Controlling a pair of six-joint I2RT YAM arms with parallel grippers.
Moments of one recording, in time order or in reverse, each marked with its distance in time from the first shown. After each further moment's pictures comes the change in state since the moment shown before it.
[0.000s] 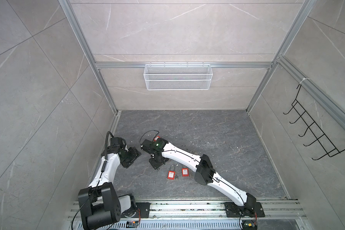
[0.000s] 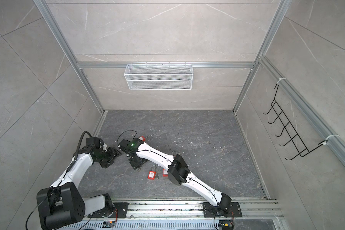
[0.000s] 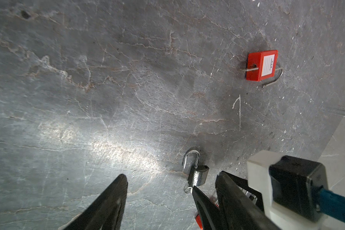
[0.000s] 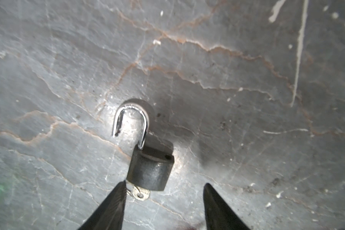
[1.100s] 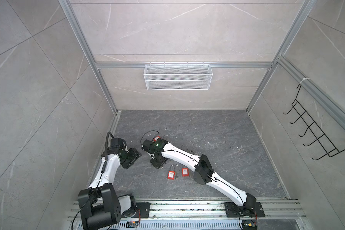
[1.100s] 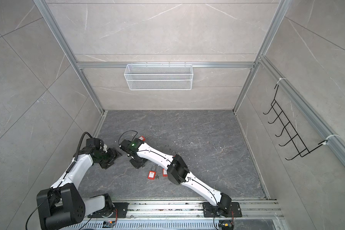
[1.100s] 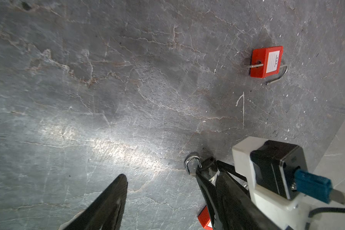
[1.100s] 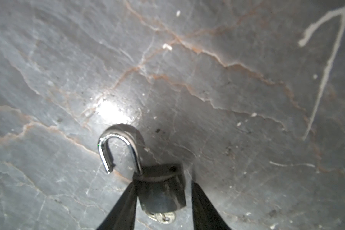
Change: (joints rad) left arm 0.000 -0.010 -0.015 -0.004 -0.003 0.005; right arm -0.013 0.039 0.023 0.002 -0.002 -0.172
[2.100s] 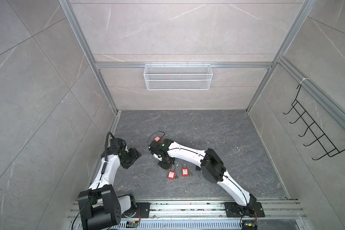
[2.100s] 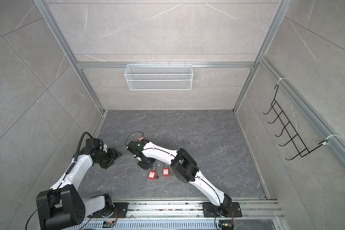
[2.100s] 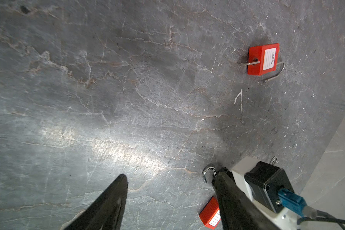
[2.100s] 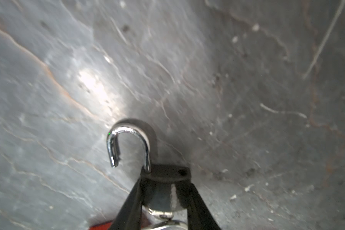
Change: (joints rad) left arm 0.000 -0.013 -0.003 -0.003 0.005 0.016; right arm -0.035 -0.311 -0.598 0.203 0.016 -0.172
